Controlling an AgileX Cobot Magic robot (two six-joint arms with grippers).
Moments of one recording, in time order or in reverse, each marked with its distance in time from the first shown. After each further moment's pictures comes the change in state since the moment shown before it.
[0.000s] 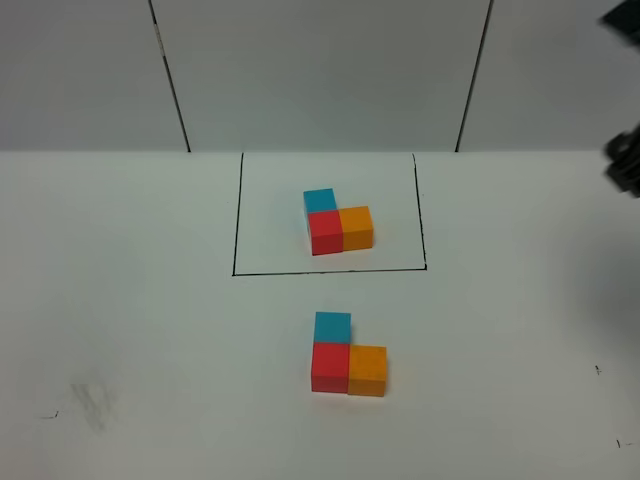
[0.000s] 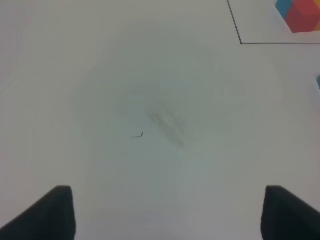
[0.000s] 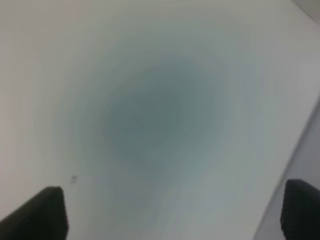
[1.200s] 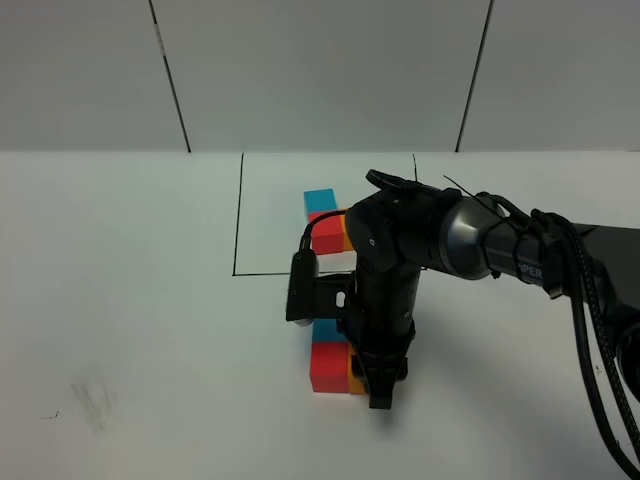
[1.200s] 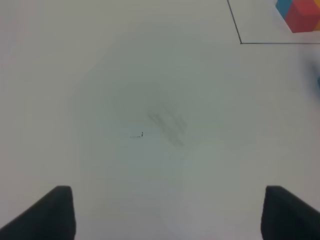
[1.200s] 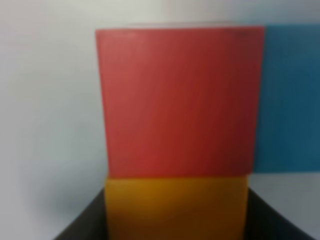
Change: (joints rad) left arm 0.000 0.000 0.000 0.000 0.000 0.000; right arm 0.507 0.636 0.016 0.359 -0.205 -0.616
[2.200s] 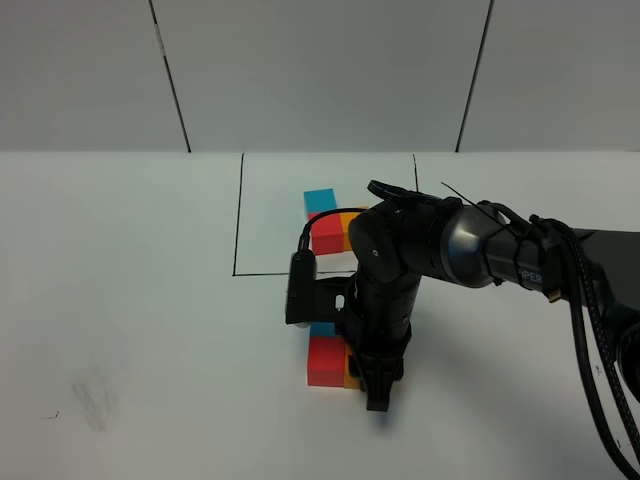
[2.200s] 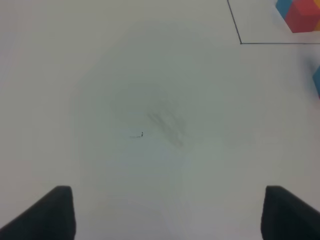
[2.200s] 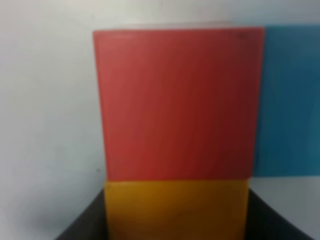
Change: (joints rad) left arm 0.000 0.000 0.000 0.000 0.000 0.000; right arm 0.000 0.002 0.048 -0.012 -0.116 -0.012
